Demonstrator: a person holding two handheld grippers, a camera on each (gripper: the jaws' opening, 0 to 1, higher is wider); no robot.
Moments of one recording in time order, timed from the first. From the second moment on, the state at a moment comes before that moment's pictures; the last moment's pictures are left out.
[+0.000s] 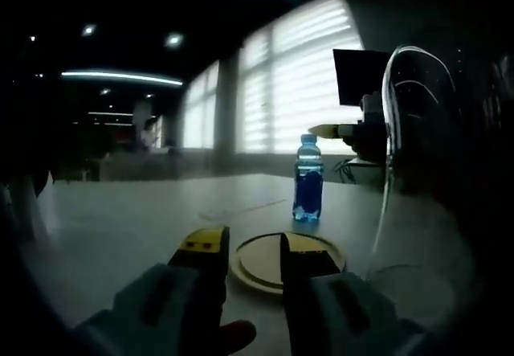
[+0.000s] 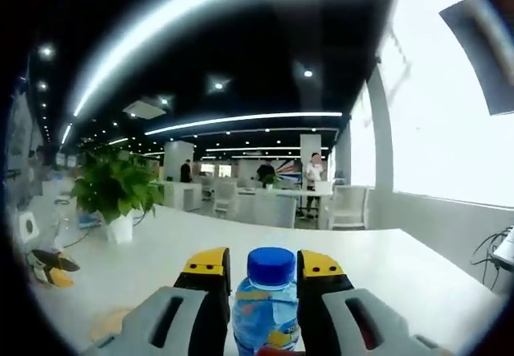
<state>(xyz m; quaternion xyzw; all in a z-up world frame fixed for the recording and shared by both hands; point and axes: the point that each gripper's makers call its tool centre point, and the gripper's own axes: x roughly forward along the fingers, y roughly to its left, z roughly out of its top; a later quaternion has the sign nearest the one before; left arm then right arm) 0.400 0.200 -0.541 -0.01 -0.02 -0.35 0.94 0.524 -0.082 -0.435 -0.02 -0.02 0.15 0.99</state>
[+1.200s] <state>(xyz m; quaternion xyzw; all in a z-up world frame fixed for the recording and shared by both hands) 0.403 0.194 -0.553 0.00 0.00 -0.36 0.93 0.550 -0.076 -0.443 -0.01 0.00 0.16 0.99</state>
